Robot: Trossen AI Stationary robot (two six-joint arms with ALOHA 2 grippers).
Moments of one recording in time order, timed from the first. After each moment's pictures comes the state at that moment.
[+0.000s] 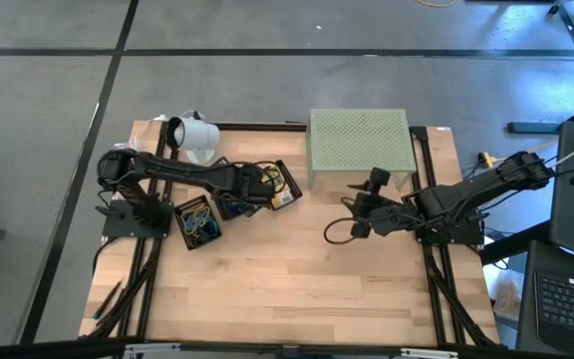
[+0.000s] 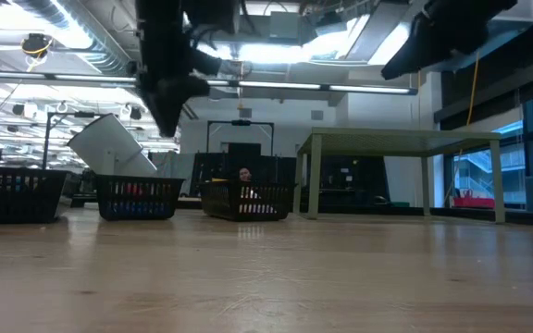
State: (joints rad) left arm 0.00 1.66 1.30 -1.23 -0.56 -0.73; right arm 0.37 1.13 0.84 -0.55 0.82 0.14
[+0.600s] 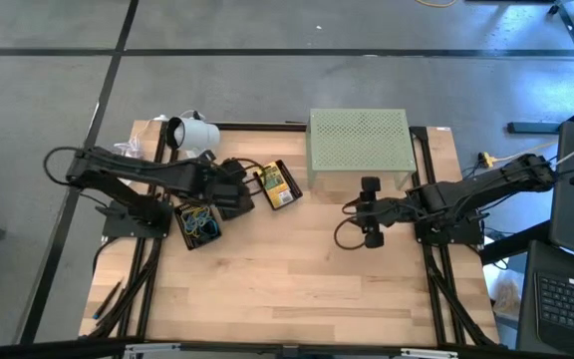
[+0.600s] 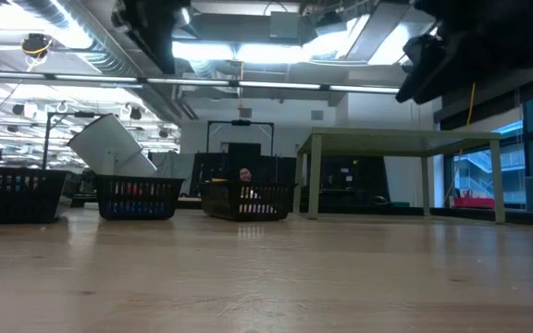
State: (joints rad) left arm -0.13 1.41 1.33 -1.24 -0.69 -0.69; right arm 0.29 1.05 0.74 -0.53 0.38 -0.06
